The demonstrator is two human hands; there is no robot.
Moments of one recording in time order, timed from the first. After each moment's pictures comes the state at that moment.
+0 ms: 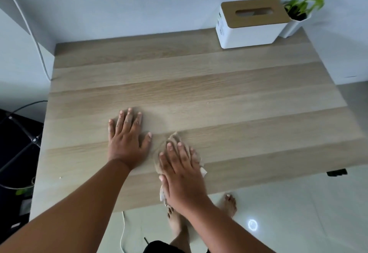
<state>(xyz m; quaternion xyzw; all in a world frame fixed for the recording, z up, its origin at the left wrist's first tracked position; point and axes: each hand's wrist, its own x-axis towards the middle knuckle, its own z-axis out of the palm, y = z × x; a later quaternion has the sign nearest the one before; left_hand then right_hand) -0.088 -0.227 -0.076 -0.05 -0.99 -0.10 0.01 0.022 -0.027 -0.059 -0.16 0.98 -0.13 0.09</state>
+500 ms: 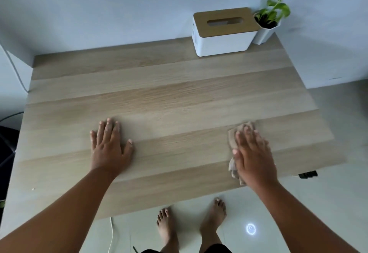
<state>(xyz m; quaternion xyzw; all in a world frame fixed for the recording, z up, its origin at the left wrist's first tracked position) -0.084 -0.189 -0.060 0.01 -0.99 -0.13 -0.01 -0.008 0.245 -0.049 0.06 0.99 -0.05 0.11</state>
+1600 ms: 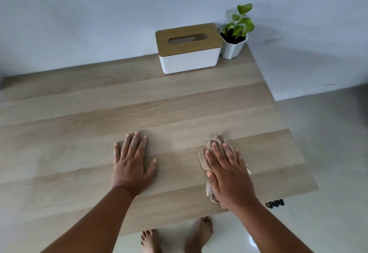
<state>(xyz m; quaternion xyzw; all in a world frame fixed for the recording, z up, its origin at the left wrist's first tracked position) -0.093 0.002 -0.064 -0.08 -0.99 -0.10 -0.01 -0.028 0.321 -0.056 -0.10 0.99 -0.08 0.06</state>
